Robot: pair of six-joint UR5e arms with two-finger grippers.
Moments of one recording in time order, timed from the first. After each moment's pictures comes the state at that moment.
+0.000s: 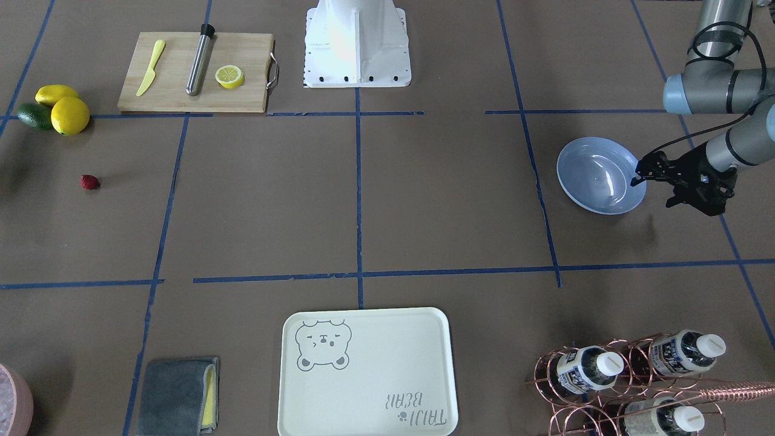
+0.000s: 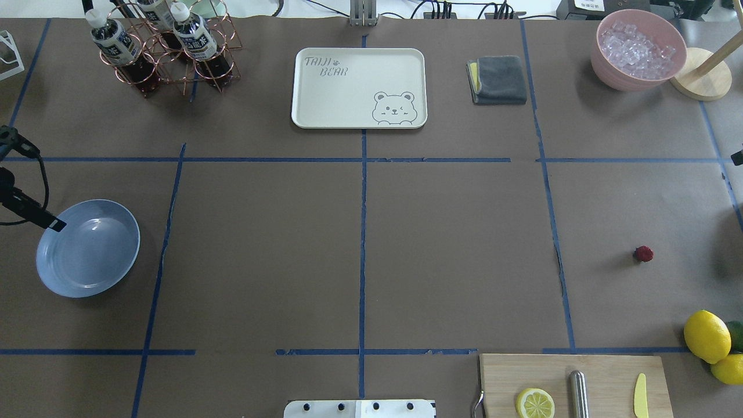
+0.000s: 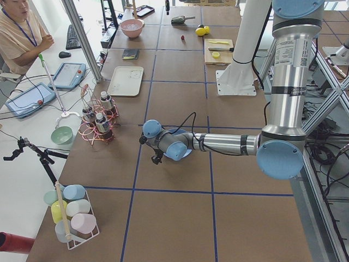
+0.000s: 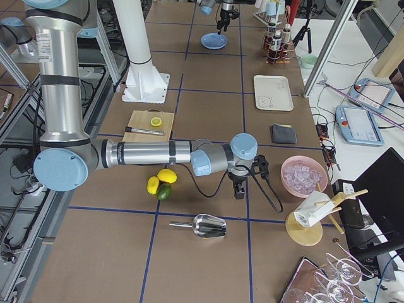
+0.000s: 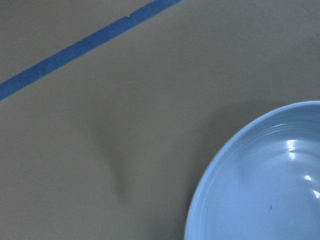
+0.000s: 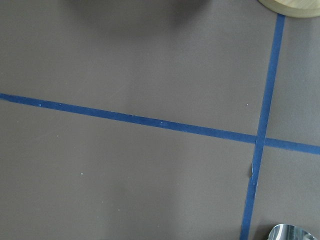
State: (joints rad) left arm -1.06 -1.59 -1.48 -2.11 -2.41 -0.12; right arm 1.39 -1.55 1.58 -1.35 2.39 0.15
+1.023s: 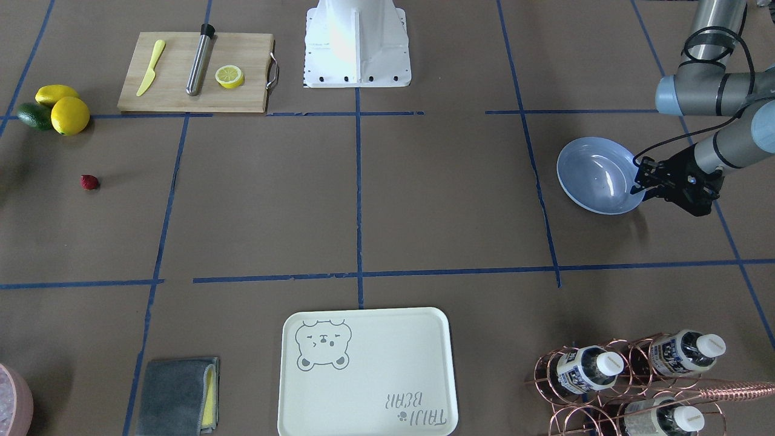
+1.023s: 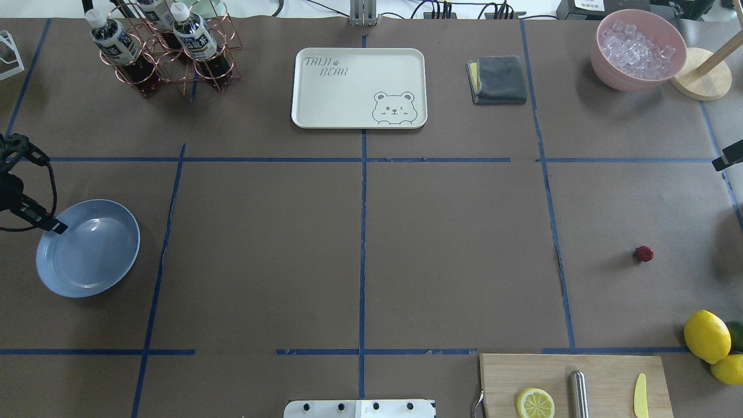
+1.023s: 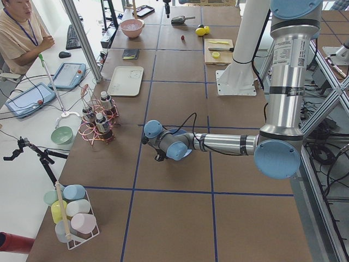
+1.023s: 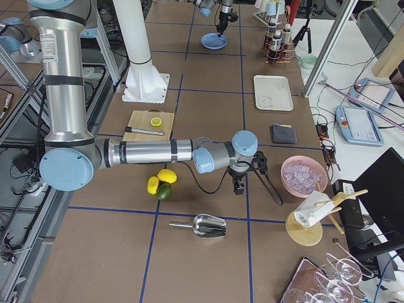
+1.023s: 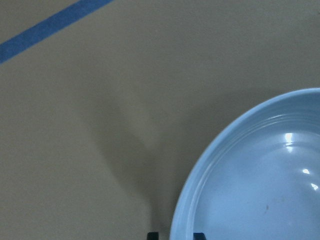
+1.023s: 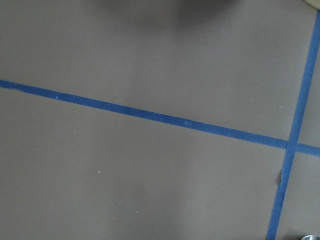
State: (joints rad) left arm -1.03 -1.59 -1.47 -2.11 -2.41 -0.12; right arm 1.34 -1.54 1.59 -1.34 2.40 0.16
